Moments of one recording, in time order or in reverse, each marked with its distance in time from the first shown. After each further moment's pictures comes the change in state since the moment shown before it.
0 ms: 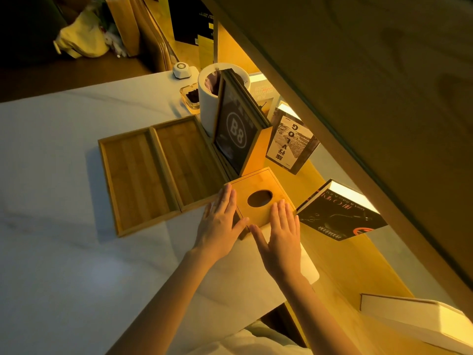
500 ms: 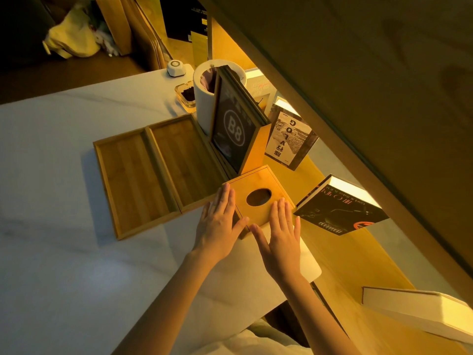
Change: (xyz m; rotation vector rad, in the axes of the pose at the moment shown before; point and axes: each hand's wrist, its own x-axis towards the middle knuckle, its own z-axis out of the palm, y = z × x) left_hand -0.003 -0.003 -0.001 0.073 0.001 0.012; right_hand -0.004 0.001 0.009 -0.005 -0.029 0.011
